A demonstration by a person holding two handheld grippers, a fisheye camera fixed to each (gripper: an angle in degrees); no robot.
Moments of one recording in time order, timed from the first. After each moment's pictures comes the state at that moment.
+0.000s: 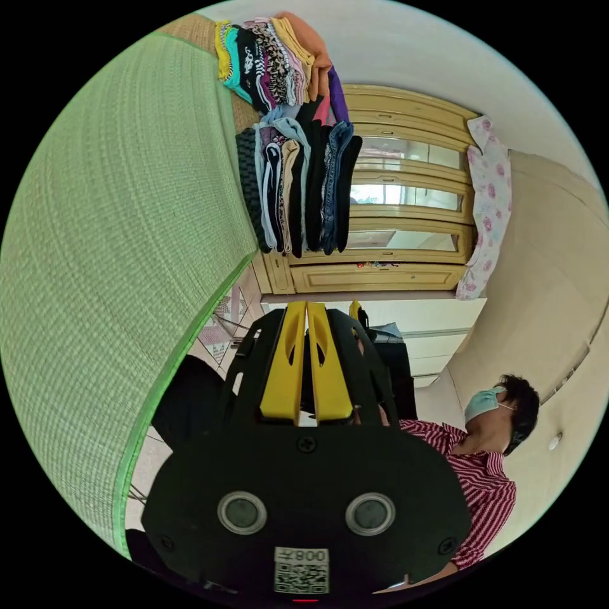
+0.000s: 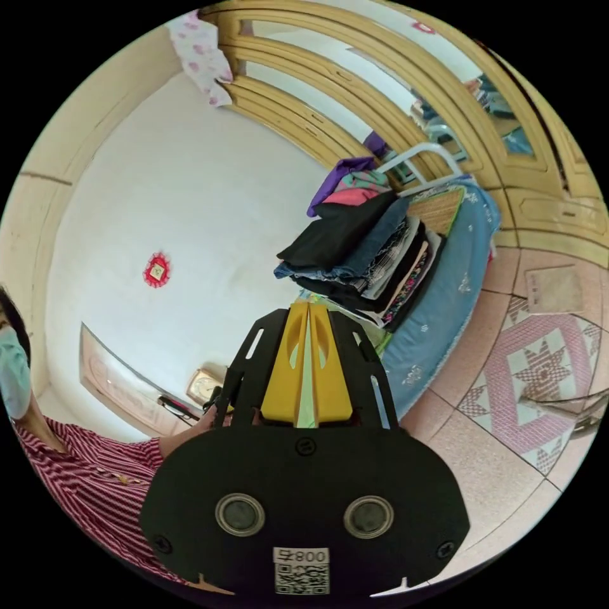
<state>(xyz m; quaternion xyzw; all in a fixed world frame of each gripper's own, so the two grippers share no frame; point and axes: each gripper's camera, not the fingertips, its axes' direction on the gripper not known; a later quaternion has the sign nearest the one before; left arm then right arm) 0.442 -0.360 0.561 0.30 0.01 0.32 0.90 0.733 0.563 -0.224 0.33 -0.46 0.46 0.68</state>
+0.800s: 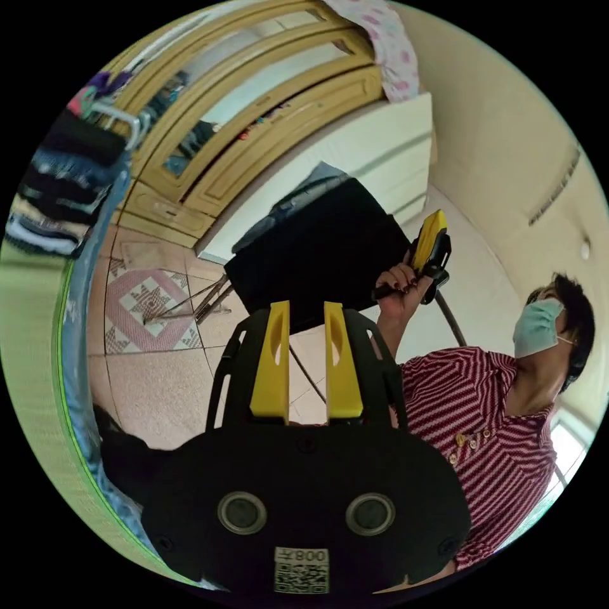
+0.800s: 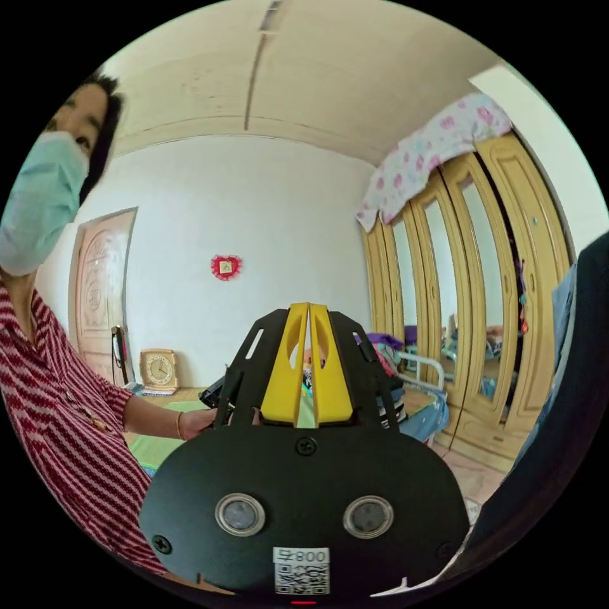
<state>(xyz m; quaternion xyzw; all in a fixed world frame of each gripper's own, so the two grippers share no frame) 0.417 -0.399 0.949 0.01 -0.19 0.61 0.77 0.611 0.716 -0.959 0.61 -0.14 0.28 0.72</state>
